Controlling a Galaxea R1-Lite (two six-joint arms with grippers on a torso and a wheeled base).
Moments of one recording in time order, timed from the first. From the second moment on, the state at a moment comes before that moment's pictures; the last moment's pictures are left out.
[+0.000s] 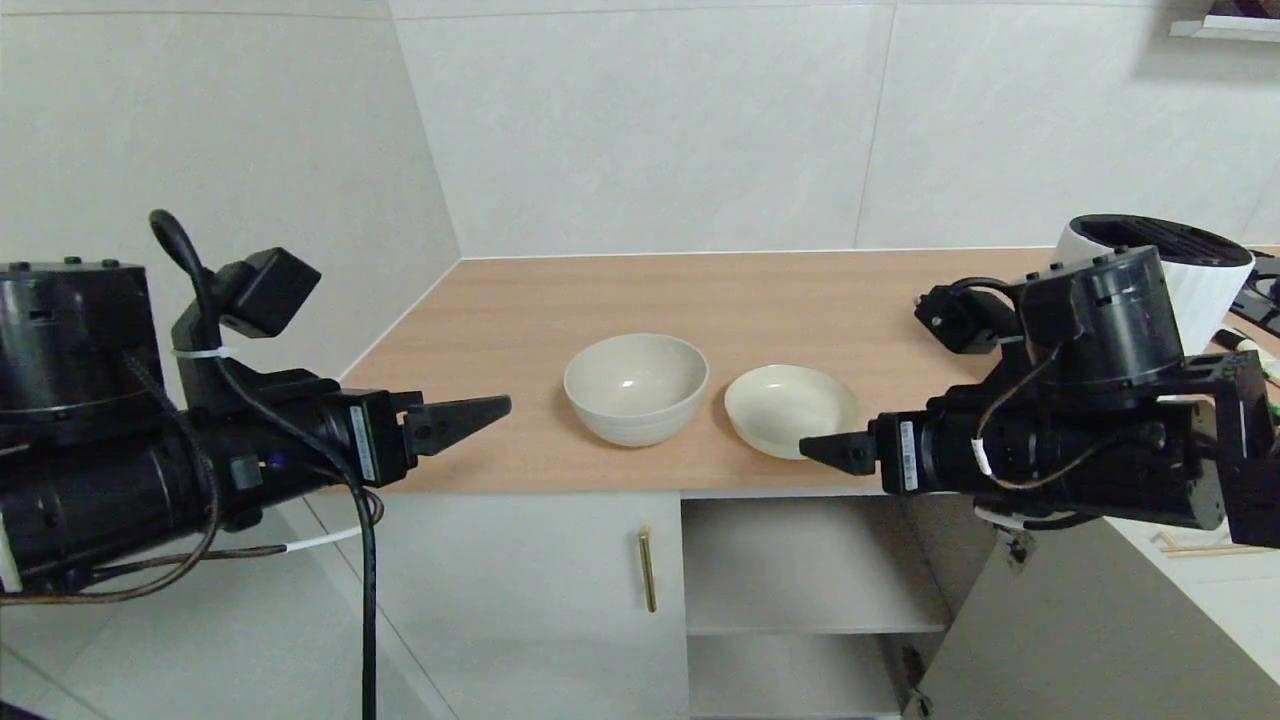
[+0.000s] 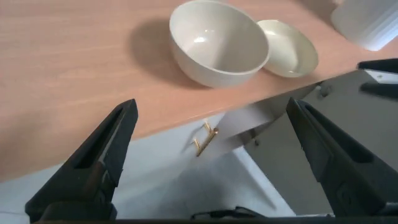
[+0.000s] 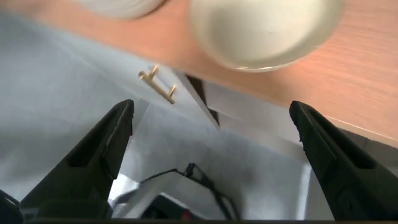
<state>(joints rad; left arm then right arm) -0.28 1.41 -0.75 -0.35 -0.24 -0.19 0.61 1.63 -1.01 -0.12 -0.07 0.31</state>
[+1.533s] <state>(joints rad) -0.40 1.87 -1.22 -0.07 -0.09 -0.88 0.56 1.76 -1.12 -0.17 -0.24 0.42</state>
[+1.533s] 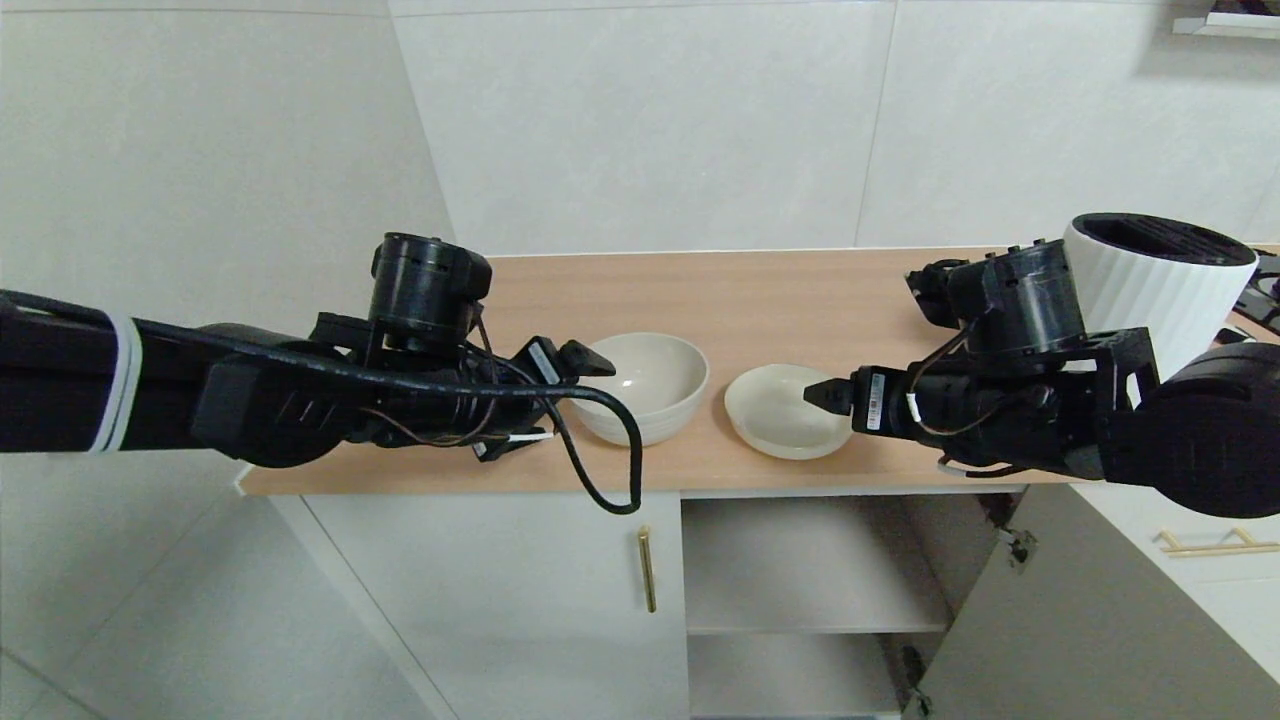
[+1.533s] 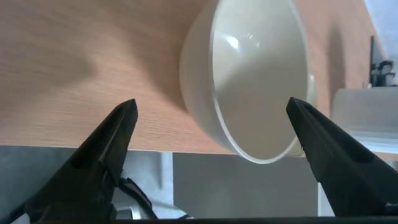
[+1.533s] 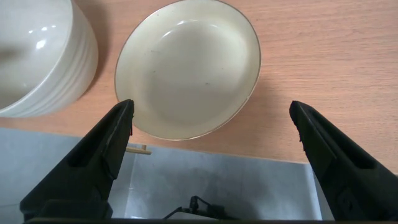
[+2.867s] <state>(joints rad) -0.41 1.91 -1.22 -0.08 -0.08 -0.88 0.55 1.81 -1.15 -0.17 -0.33 0.43</state>
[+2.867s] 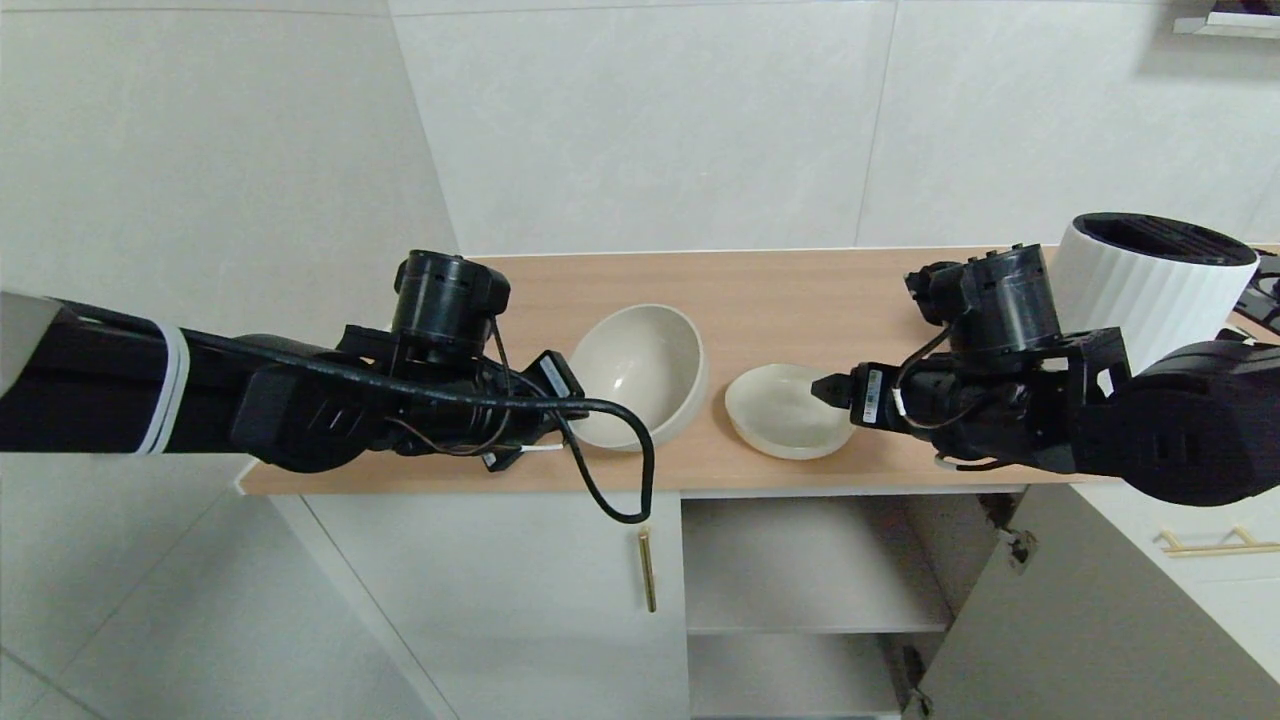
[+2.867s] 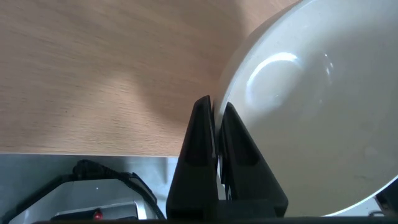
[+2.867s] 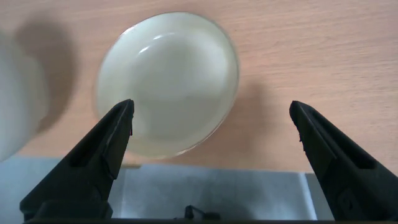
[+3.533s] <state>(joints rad) -0.41 1.91 -1.22 -0.08 -0.06 -0.88 0.52 1.95 -1.22 -0.17 -0.44 0.43</state>
